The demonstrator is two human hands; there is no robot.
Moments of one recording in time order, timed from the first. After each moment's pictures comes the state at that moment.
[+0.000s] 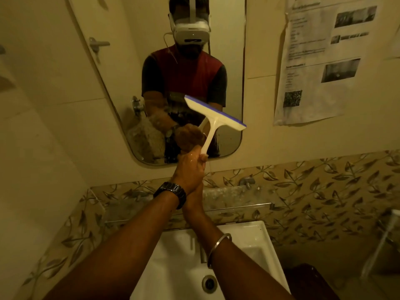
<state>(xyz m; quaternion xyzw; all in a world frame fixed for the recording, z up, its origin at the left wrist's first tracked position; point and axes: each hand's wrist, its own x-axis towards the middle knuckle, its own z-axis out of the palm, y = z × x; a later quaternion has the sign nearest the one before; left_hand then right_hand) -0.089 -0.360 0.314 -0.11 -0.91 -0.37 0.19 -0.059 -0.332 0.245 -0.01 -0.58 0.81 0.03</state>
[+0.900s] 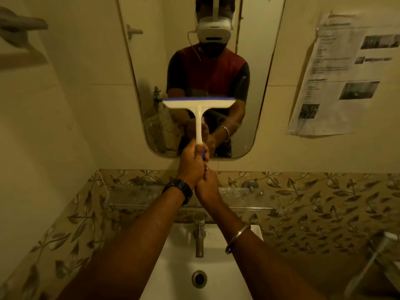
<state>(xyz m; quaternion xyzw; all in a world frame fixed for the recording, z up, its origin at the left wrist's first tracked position) -0.076 -0.366 0.317 -0.02 -0.71 -0.66 0.22 -0.075 -0.301 0.252 0.13 -0.73 0.67 0.05</state>
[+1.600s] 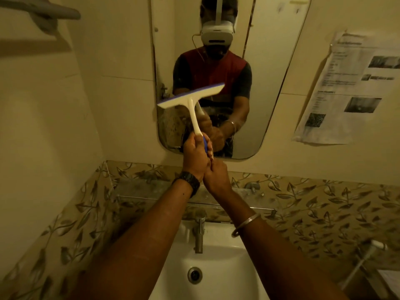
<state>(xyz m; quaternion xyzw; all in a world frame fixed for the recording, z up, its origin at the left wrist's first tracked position) -0.066 -0.374 0.338 0.00 -0.58 -0.78 0.25 -0.083 -0.299 0.280 0.18 -0.84 0.50 0.12</state>
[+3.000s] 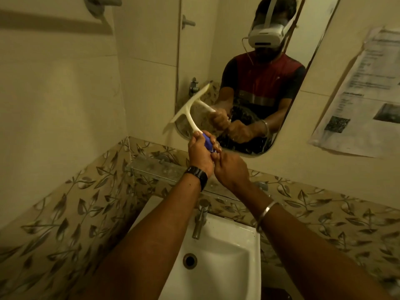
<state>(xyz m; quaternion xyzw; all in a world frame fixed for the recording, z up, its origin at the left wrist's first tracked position) -0.050 -0.350 0.318 0.09 -0.35 -0.90 0.25 -0.077 -0.248 0.295 0.32 -0.91 0.23 0.17</state>
